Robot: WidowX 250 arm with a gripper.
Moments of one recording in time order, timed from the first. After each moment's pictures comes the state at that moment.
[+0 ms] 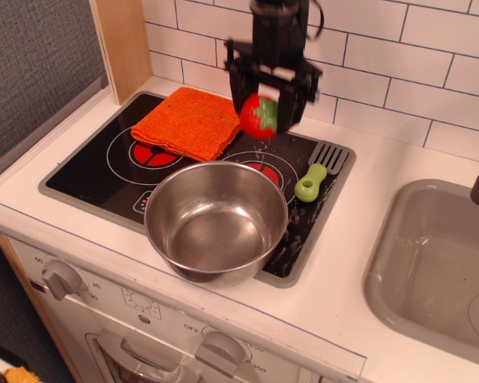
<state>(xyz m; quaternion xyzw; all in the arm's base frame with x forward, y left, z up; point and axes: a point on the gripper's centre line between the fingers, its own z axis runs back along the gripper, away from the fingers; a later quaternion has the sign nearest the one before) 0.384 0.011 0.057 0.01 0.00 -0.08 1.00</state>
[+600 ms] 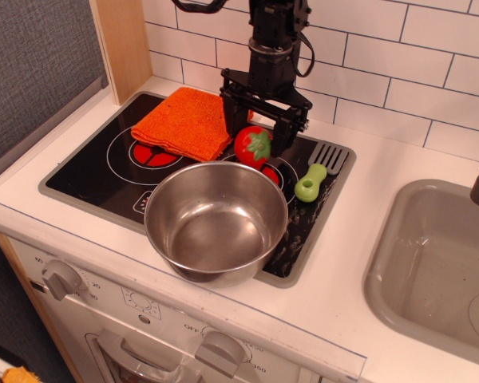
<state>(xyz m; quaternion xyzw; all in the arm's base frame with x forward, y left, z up) 0.395 0.026 0.024 0.03 0.00 -0.06 1.00</state>
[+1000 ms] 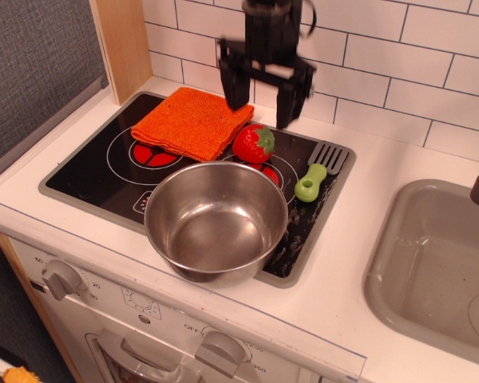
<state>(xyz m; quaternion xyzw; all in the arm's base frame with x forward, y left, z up) 0.381 0.016 0.078 0.00 -0.03 -0.08 1.00</state>
